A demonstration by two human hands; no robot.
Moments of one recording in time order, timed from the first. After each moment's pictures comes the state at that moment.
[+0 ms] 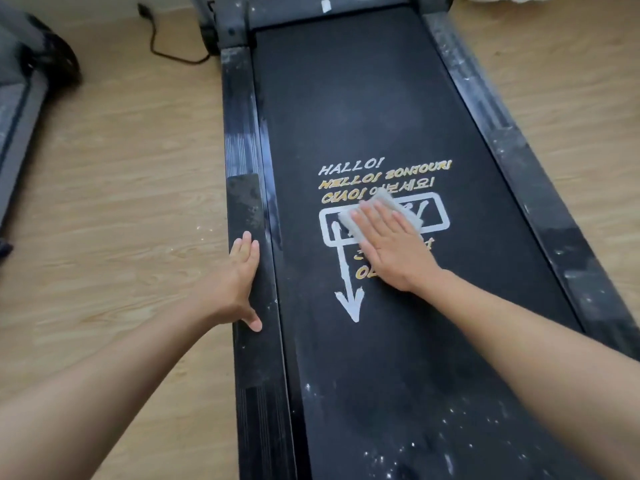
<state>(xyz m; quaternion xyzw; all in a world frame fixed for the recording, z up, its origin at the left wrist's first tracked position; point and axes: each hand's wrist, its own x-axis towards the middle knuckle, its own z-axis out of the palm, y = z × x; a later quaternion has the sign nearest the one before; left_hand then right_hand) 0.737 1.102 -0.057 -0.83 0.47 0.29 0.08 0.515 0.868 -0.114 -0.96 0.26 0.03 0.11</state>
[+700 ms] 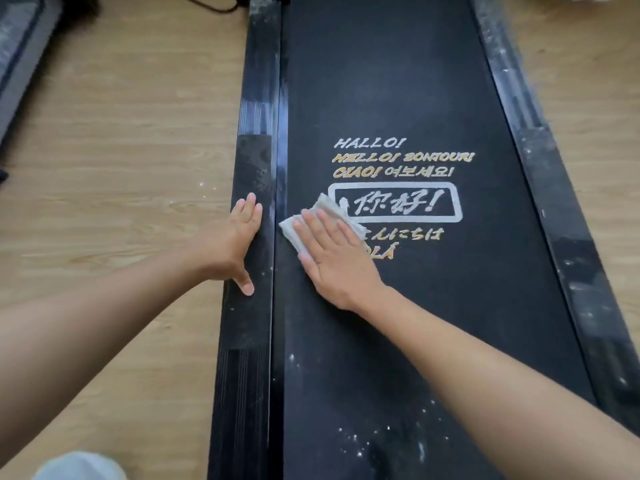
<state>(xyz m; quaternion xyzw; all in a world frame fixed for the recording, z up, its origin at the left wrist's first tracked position) 0.741 1.104 -0.063 -0.83 0.47 0.28 0.09 0.551 0.965 -0.123 -0.98 0.18 0.04 0.12</state>
